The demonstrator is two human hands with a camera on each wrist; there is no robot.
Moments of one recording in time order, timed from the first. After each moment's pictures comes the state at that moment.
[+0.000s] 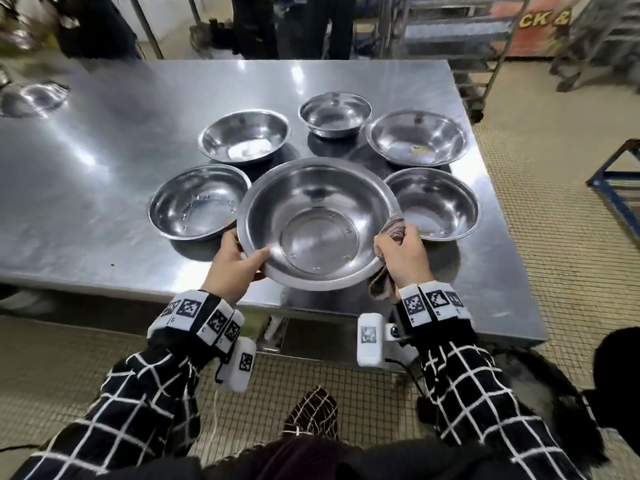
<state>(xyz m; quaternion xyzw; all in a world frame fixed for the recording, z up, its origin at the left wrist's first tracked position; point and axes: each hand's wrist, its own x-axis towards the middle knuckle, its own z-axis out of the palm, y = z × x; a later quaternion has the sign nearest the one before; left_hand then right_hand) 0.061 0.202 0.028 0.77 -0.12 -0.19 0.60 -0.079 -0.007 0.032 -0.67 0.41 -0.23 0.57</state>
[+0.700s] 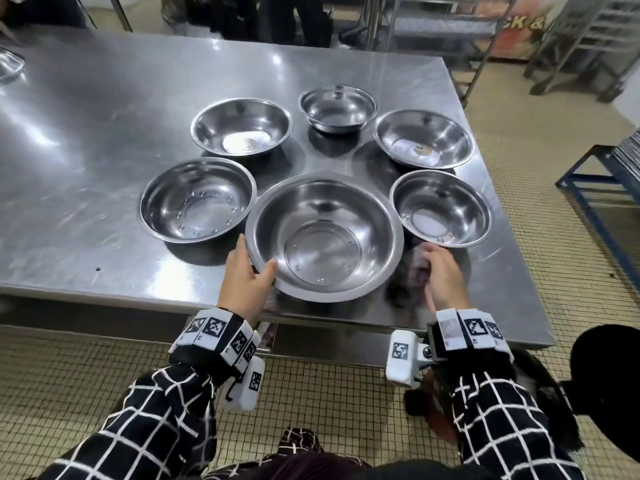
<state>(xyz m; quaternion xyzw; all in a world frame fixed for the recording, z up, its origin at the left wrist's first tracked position) 0.087 0.219 -0.011 0.84 -0.21 -0.14 0.48 -0.080 -0.025 -0.012 -0.60 0.47 -0.26 0.60</state>
